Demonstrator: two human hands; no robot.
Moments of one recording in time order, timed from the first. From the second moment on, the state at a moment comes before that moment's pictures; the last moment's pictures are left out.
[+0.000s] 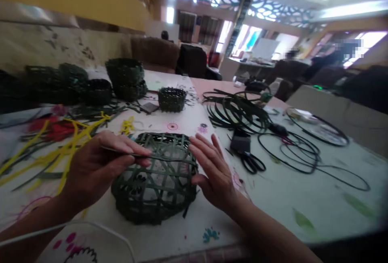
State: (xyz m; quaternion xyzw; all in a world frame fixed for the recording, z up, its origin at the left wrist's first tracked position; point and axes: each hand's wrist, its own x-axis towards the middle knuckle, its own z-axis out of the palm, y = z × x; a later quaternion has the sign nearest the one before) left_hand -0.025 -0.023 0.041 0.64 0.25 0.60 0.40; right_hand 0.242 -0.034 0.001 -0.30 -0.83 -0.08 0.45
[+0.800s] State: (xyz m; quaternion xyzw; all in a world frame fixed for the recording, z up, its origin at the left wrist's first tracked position) left_hand 0.004 -0.020 0.011 0.64 0.40 0.57 0.33; right_hand 0.258 -0.024 0.002 -0.33 -0.87 0.09 0.35
